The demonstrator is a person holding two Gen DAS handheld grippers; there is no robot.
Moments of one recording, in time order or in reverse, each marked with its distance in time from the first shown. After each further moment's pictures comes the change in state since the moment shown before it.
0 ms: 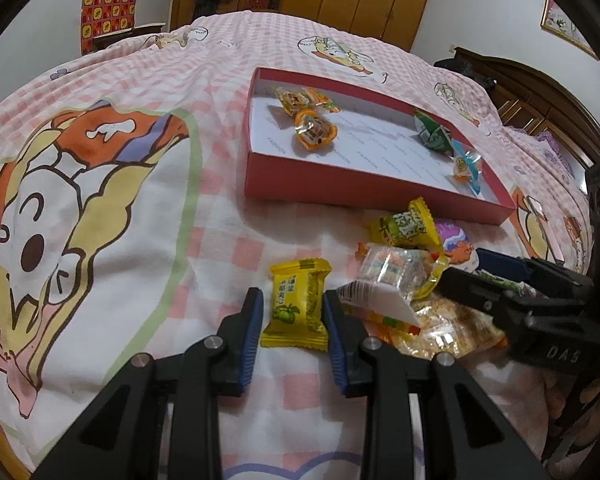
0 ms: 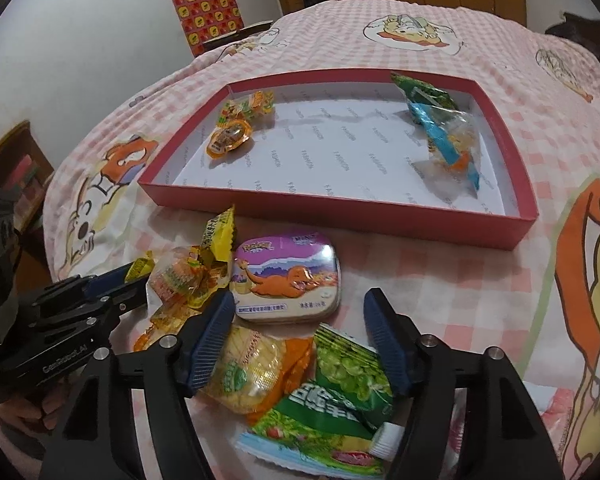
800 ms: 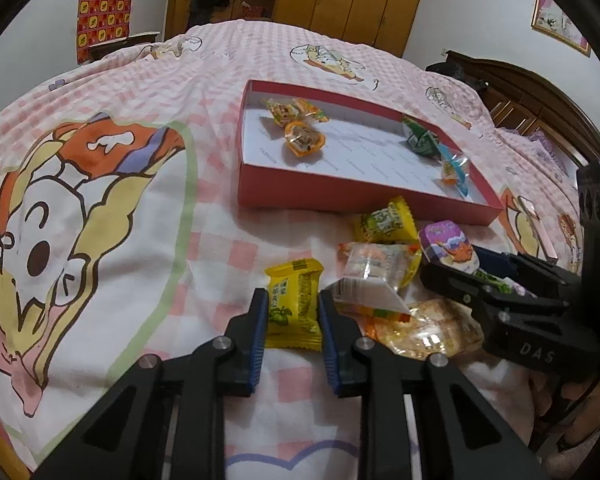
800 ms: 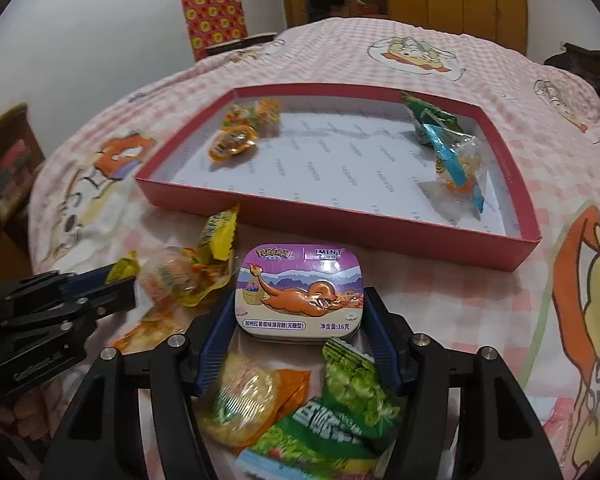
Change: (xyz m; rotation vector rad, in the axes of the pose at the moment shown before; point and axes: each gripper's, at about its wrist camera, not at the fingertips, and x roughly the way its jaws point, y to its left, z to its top) left arm -0.013 -0.003 -0.001 0.019 -0.031 -0.021; right arm 0.000 0.008 -0.004 -0.059 -0.069 -0.040
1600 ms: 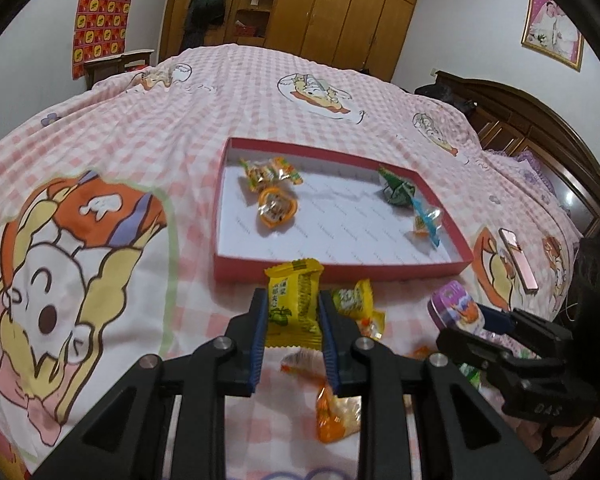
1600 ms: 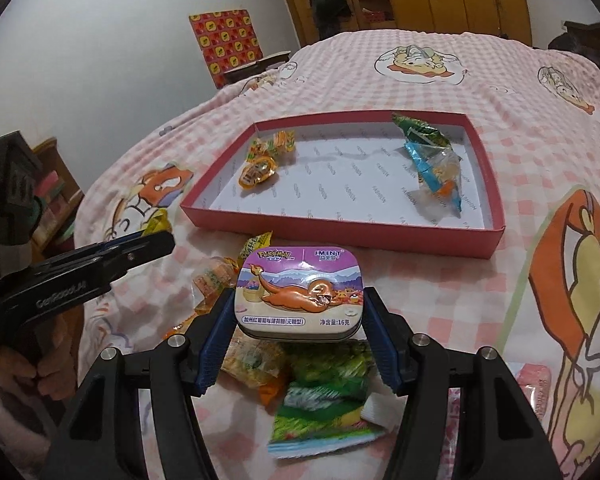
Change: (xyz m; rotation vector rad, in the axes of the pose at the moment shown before) left arm -0.021 -0.019 0.045 0.001 -0.072 -0.036; right arm -0.044 -0.017 -0.003 0.077 -0.056 0.129
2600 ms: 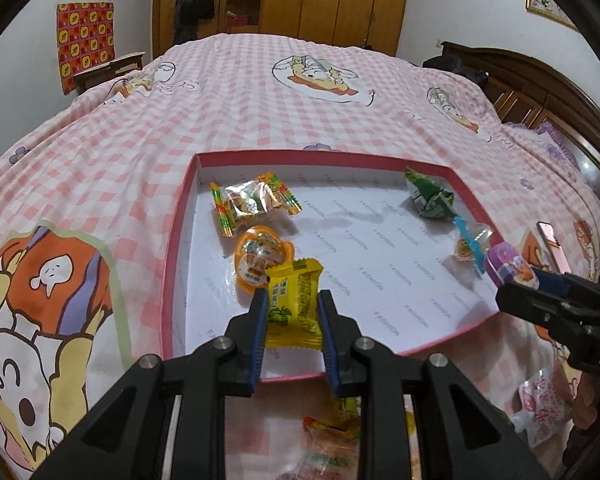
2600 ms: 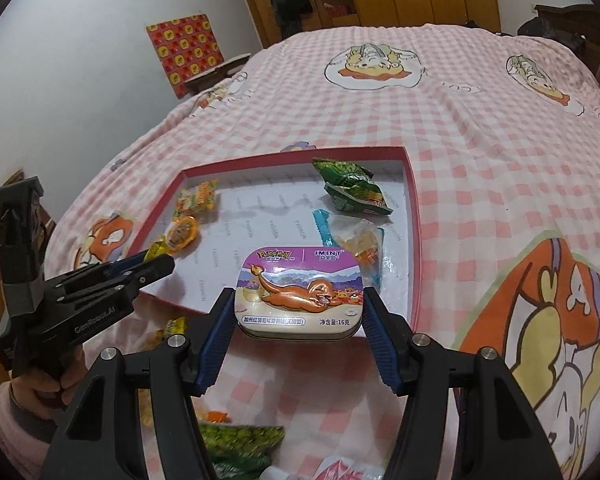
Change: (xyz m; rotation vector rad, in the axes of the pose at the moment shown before) left arm 0.081 -0.016 0.045 0.085 0.063 0.086; right arm 0.012 -0.060 0.063 0.079 0.026 -0.095
